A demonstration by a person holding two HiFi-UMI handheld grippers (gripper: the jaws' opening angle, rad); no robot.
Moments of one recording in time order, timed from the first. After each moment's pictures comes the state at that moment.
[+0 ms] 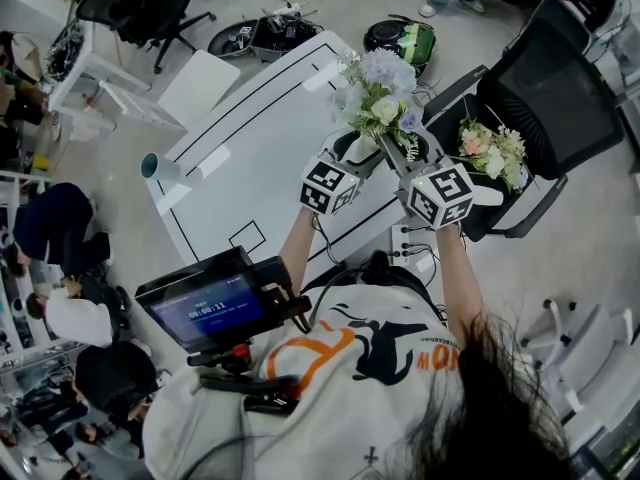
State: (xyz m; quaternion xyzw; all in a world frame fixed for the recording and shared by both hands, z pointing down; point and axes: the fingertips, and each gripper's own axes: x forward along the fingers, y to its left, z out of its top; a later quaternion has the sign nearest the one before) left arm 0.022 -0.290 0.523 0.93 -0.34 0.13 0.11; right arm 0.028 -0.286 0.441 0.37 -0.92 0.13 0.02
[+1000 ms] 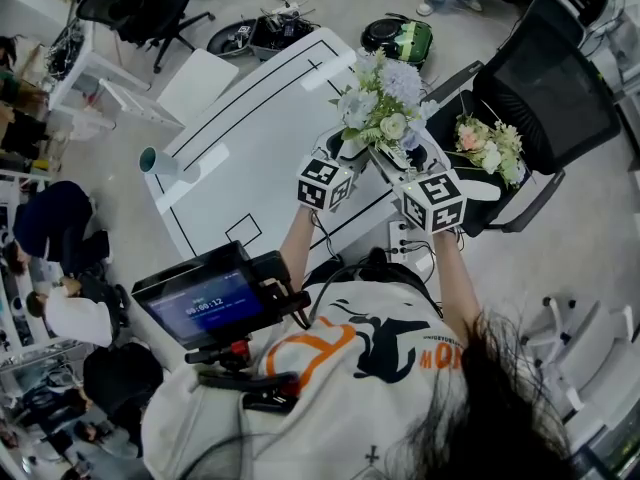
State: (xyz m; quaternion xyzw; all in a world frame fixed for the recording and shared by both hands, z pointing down) left arm 0.007 -0.299 0.533 0.91 -0.38 0.12 0.14; right arm 0.030 -0.269 0.469 0.39 -0.90 0.15 0.10
